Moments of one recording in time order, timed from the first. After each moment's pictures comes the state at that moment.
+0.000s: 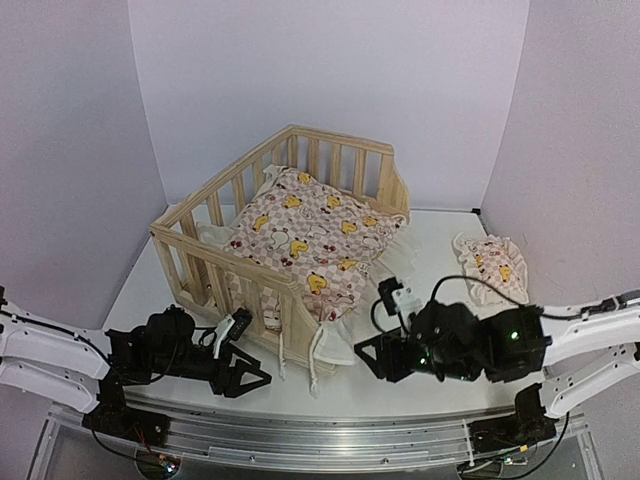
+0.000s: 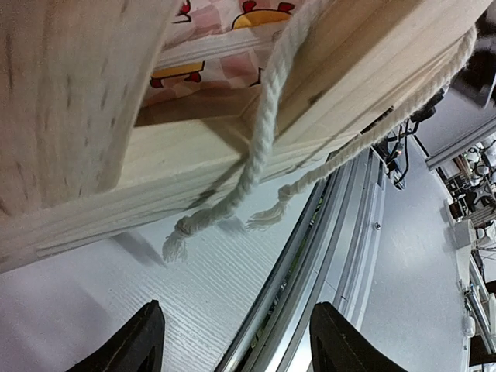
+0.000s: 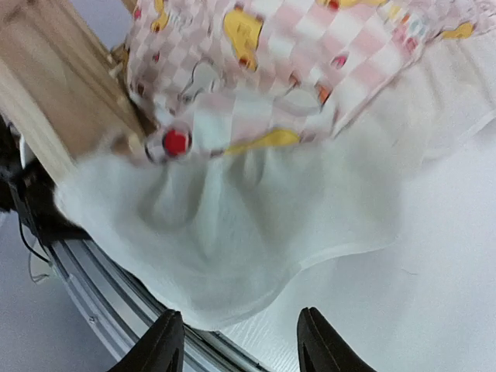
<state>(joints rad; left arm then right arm) -1.07 1.06 0.24 0.34 0.26 -0.49 1.39 1.17 0.76 -0.29 0.42 0.75</state>
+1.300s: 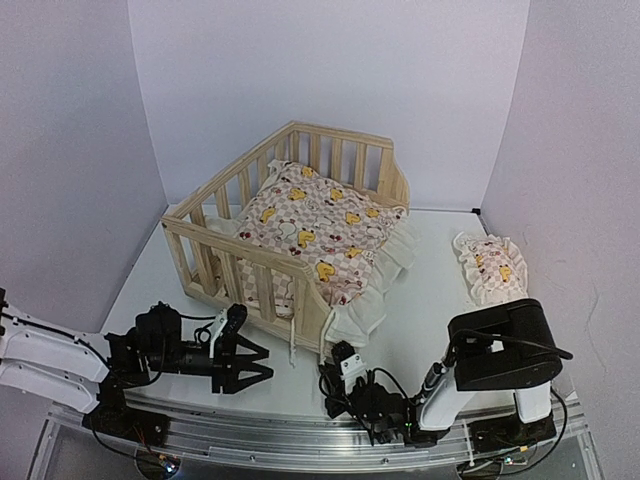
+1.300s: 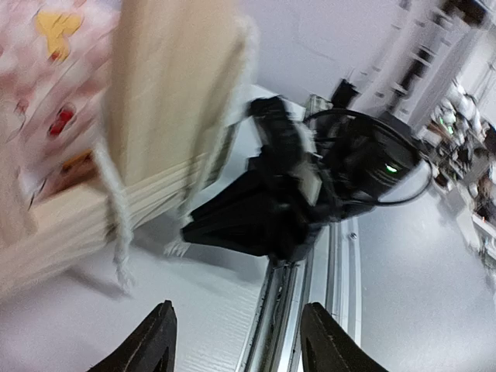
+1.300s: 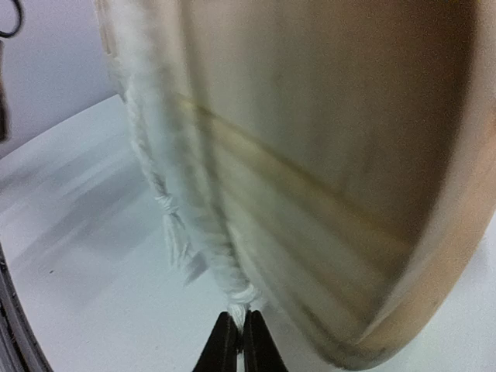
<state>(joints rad) -1.07 1.07 0.19 0.60 0.32 -0.32 1.49 2.11 0.58 1.23 0.82 0.32</state>
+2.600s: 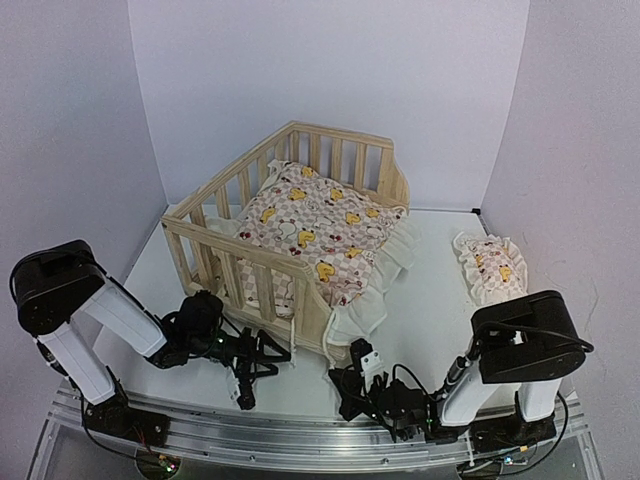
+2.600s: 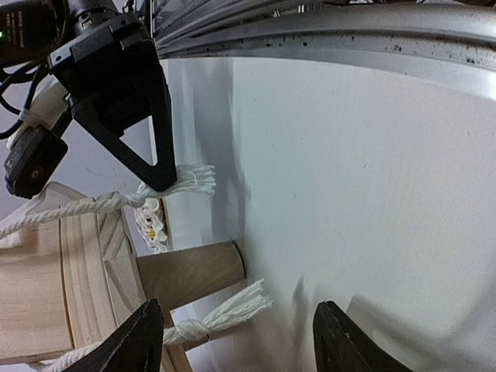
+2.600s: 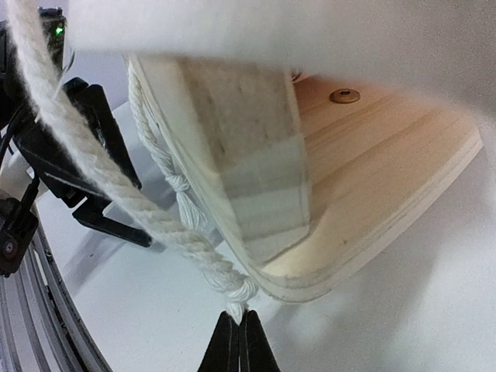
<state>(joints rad) -0.84 1.64 0.36 0.75 0.67 1.96 1.48 2.00 0.44 1.24 0.69 0.49</state>
